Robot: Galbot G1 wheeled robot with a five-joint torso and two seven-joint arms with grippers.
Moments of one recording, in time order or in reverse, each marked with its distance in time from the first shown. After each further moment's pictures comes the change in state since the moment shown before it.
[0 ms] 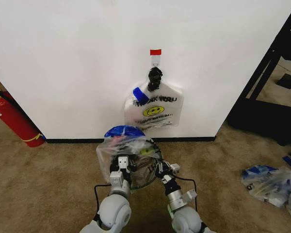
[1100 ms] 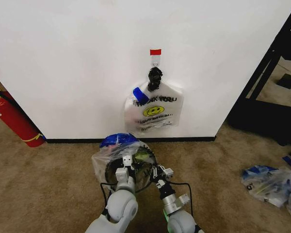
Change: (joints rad) left arm -0.069 -0.104 0.012 0.095 -0.006 0.006 -0.026; right arm 0.010 0.053 -0.033 -0.063 -0.154 0.029 0.079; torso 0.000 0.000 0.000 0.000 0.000
